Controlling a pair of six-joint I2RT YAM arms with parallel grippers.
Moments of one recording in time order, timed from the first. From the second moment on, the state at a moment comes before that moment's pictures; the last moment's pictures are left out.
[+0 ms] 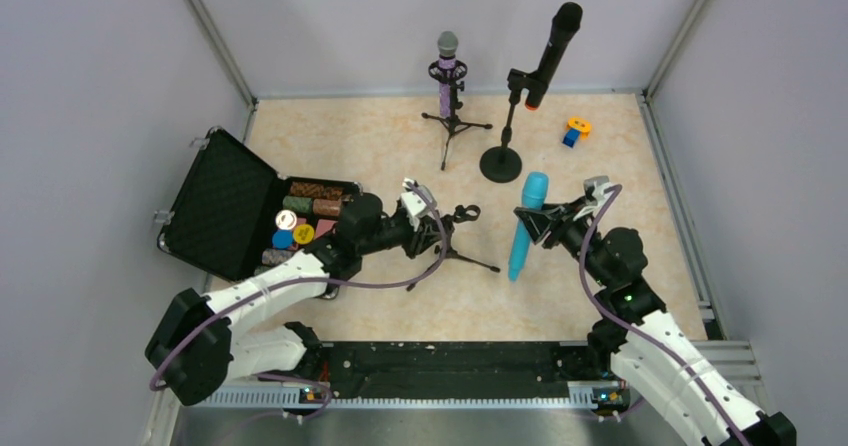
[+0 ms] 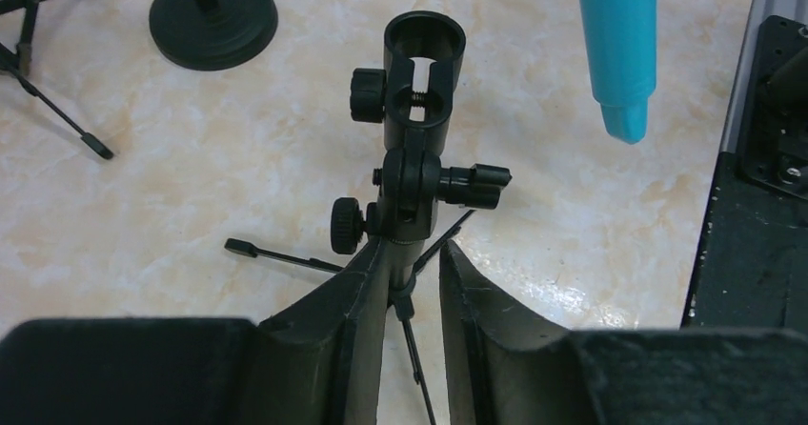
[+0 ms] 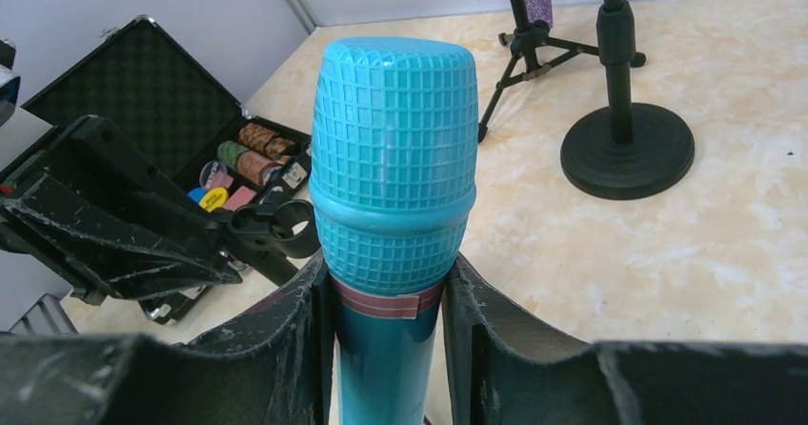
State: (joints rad) left arm -0.71 1.15 0.60 0.26 0.40 0.07; right arm 0.41 0.54 0.31 0.28 -0.19 0.42
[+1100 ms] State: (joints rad) left arm -0.74 1.29 0.61 0.47 0.35 0.07; right arm 0.41 0.54 0.31 0.28 -0.19 0.42
